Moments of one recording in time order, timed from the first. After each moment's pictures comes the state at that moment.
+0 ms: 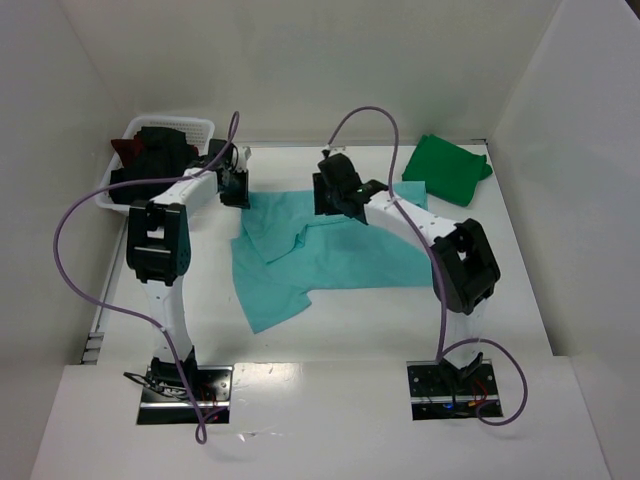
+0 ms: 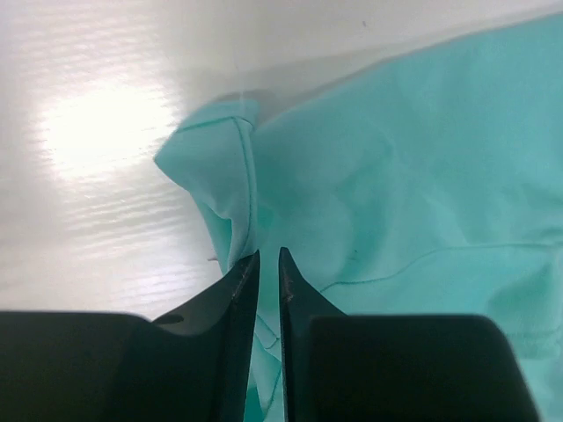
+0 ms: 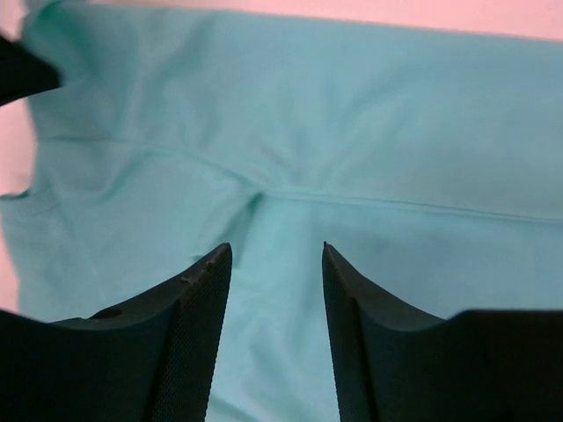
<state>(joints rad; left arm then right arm) -0.10 2.11 1.62 -0.53 0.19 -0.09 0.65 1.91 1.52 -0.34 0.18 0.41</state>
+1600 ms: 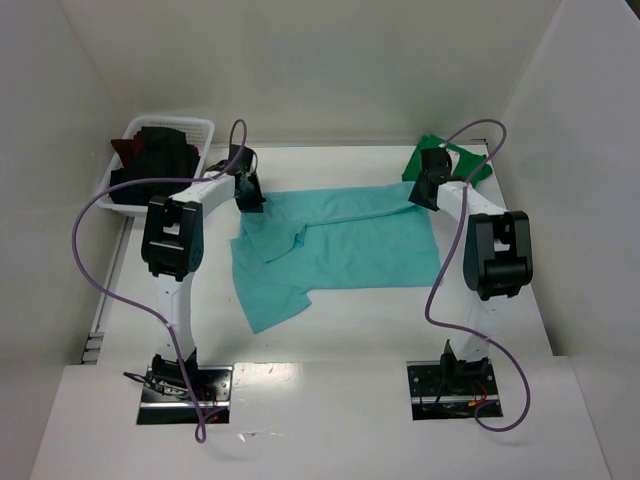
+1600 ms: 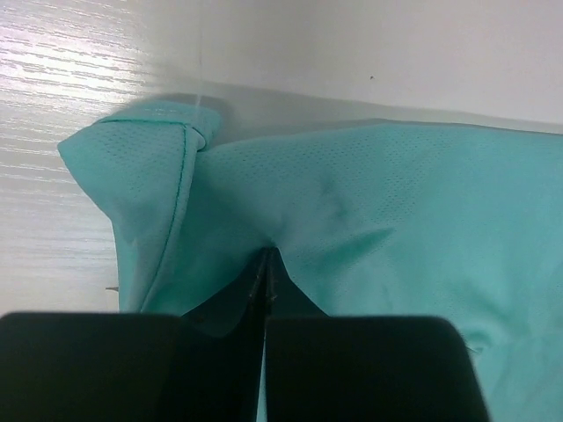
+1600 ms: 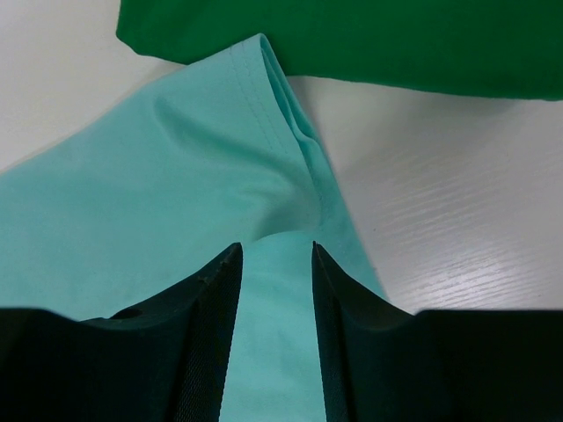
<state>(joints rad) -0.17 2.20 1.68 -0.50 0.04 -0.49 0.07 1.89 1.33 -0.30 0.26 0.44</state>
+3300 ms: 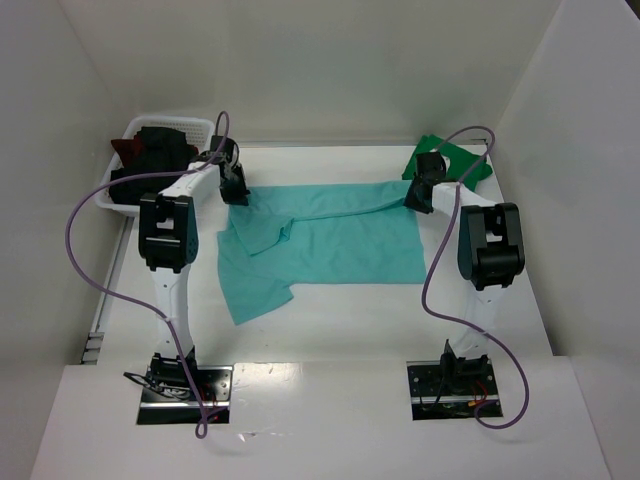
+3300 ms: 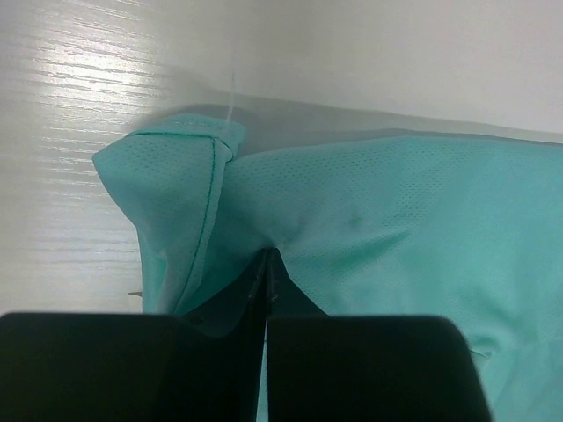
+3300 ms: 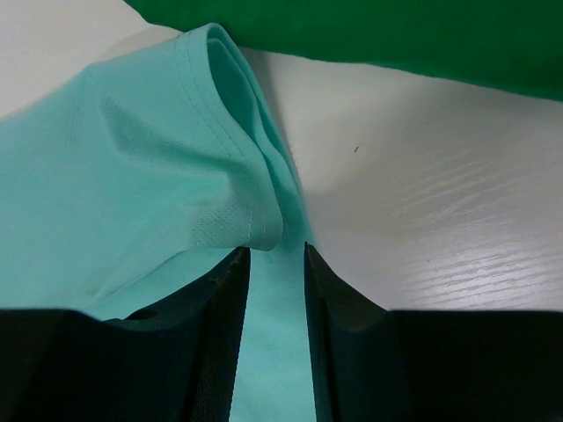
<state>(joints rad) -0.07 2.30 1.84 -0.61 0.09 -0.36 0.07 1.99 1.35 -0.25 0.16 0.42</state>
